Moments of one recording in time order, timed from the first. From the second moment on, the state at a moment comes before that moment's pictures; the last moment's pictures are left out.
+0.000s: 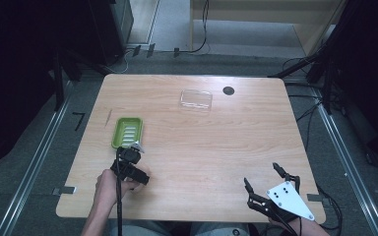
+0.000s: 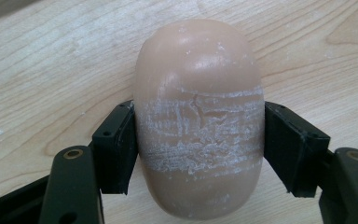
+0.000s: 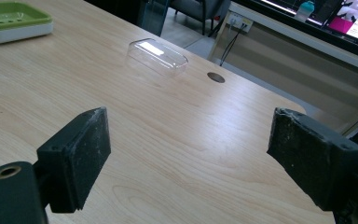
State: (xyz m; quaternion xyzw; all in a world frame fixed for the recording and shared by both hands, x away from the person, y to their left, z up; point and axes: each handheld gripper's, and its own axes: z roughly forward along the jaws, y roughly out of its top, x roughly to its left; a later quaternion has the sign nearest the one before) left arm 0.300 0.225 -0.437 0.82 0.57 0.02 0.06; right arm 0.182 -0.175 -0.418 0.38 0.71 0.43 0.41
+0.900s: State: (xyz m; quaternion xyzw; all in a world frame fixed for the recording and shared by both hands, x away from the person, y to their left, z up) left arm 0.303 0.241 -0.429 0.82 0.57 0.02 0.07; right arm 0.181 -0.175 -0.418 0.38 0.71 0.43 0.41
